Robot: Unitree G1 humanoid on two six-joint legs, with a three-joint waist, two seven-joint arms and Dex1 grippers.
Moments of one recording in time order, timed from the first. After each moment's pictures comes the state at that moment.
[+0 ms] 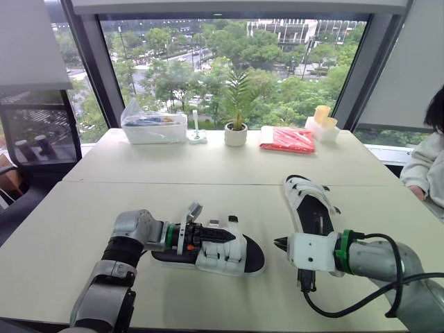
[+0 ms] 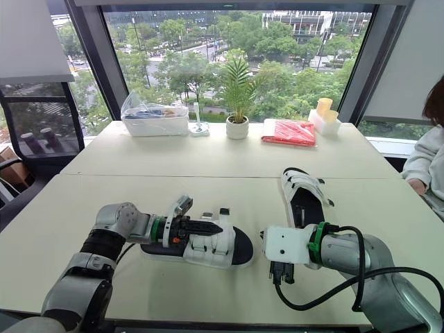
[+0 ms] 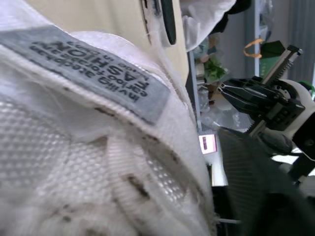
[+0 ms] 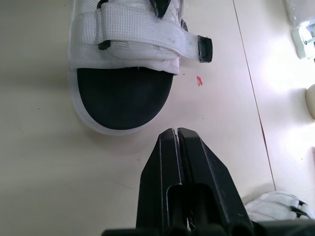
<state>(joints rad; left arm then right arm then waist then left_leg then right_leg) -0.82 0.32 0.00 0.53 -0.62 1.44 -1.07 -0.13 -0.91 0.09 -0.75 -0.18 0.45 0.91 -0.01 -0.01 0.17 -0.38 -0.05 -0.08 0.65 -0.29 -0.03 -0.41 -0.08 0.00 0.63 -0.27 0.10</state>
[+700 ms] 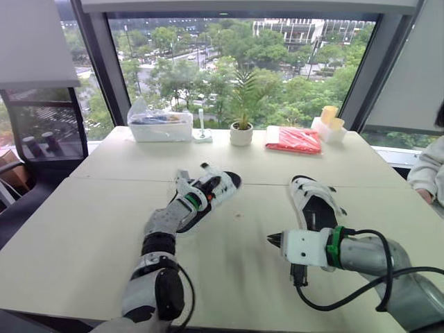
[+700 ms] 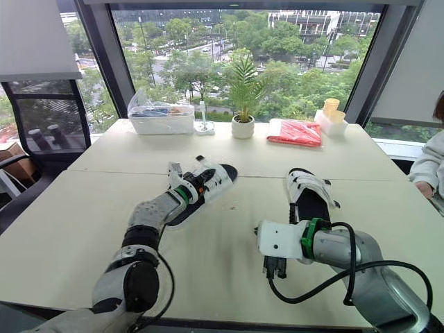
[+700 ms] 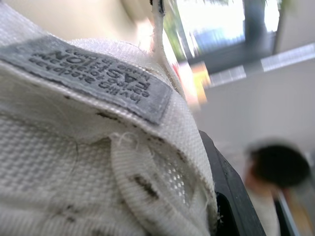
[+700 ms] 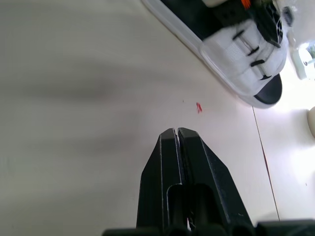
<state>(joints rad) -1.03 -0.09 0.66 0.88 -0.66 0.42 -0.25 -0.22 -0.87 0.15 -0.70 -0.17 0.45 0.90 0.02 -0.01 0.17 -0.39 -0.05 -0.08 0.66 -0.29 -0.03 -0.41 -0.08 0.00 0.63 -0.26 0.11</state>
